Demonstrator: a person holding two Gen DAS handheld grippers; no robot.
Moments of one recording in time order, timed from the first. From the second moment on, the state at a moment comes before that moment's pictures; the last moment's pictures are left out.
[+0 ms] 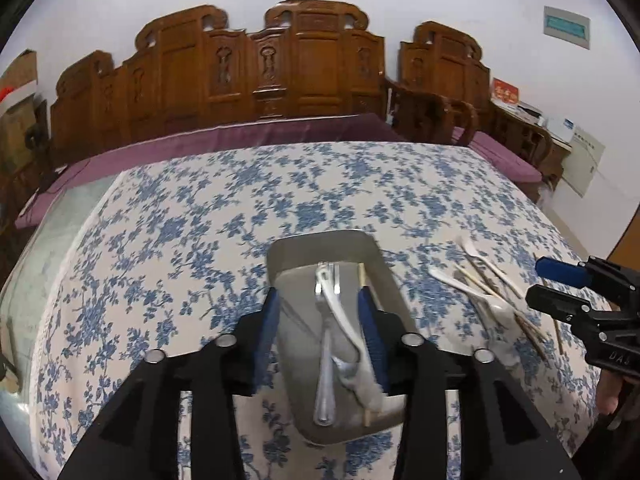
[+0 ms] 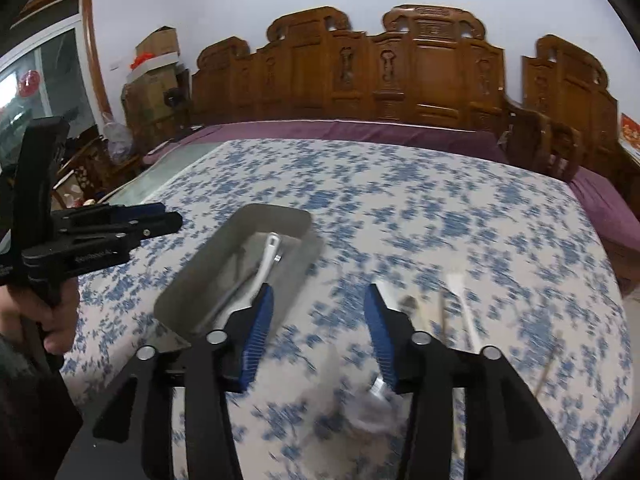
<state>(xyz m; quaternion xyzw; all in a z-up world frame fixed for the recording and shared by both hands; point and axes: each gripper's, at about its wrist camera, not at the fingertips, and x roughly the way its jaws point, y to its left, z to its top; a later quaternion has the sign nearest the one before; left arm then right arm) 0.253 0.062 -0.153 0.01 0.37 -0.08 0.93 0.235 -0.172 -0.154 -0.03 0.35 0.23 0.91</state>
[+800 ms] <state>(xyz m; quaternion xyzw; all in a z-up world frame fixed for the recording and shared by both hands) 0.211 -0.035 -0.162 0.06 0.36 -0.16 0.92 0.212 -0.290 -0.205 -0.08 0.37 0.12 0.92</state>
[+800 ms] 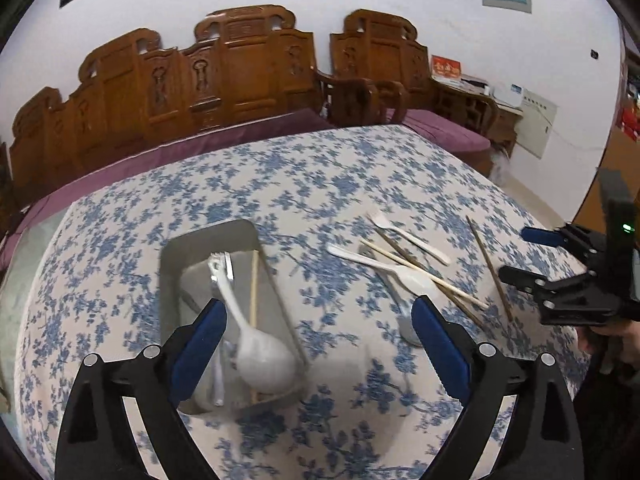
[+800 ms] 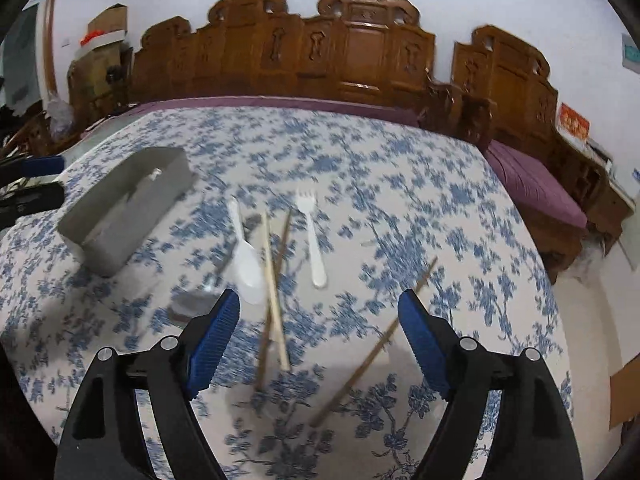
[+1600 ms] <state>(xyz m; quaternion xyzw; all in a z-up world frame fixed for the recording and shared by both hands) 0.227 -0.104 -0.206 0.06 0.43 -0.16 0.89 0.258 -0.338 -0.262 -0.03 0.49 0.06 0.87</state>
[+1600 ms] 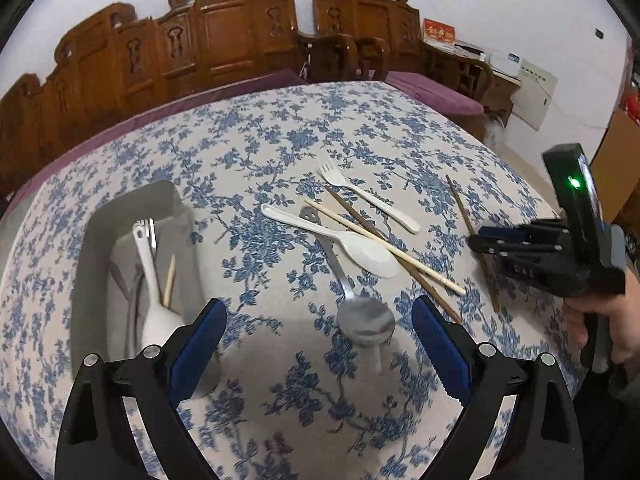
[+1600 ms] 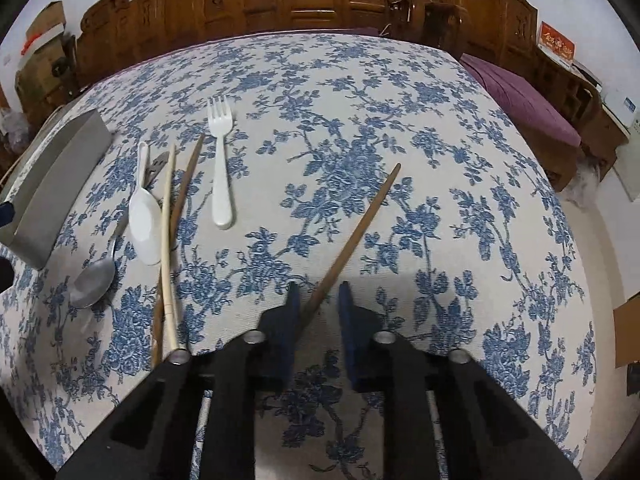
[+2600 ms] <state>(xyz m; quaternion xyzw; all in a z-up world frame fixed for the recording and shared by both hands) 0.309 -0.166 -0.257 0.02 0.49 -0.16 0.86 0.262 -0.348 -0.261 0.03 0.49 0.08 0.86</state>
